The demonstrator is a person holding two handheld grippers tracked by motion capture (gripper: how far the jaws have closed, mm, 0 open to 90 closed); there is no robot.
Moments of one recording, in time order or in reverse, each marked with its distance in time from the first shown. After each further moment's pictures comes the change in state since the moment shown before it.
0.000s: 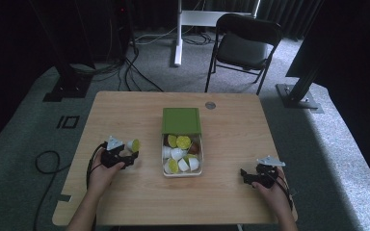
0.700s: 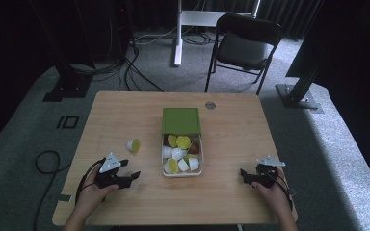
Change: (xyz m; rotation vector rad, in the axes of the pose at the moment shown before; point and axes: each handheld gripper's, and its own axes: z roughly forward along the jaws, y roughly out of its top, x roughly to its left) left arm -0.033 -0.030 -0.045 -0.024 -0.204 0.177; right arm 0.000 0.000 0.000 -0.001 0.000 -0.002
